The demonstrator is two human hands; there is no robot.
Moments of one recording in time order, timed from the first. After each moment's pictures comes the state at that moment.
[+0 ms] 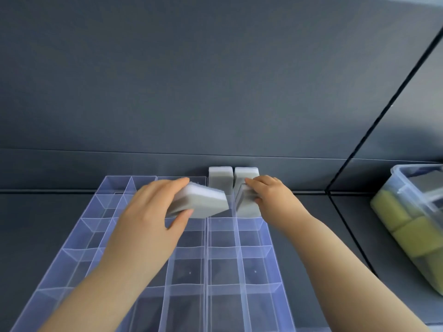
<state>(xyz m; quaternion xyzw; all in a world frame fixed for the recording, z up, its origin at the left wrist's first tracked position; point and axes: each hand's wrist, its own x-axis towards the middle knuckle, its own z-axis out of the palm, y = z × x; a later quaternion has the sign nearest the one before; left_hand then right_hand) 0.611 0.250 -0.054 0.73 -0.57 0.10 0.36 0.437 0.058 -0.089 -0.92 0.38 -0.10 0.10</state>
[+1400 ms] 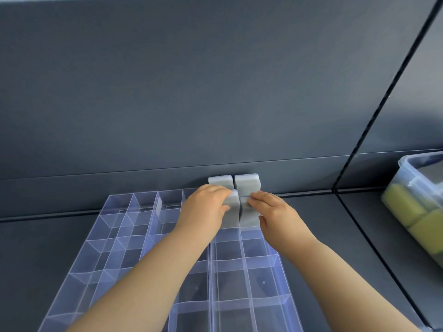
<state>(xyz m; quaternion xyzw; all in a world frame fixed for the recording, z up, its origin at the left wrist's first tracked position) 0.593 0.137 -0.079 0.75 -0.64 0.00 0.18 0.425 0.069 -0.126 -0.90 0.34 -0.26 0.04</state>
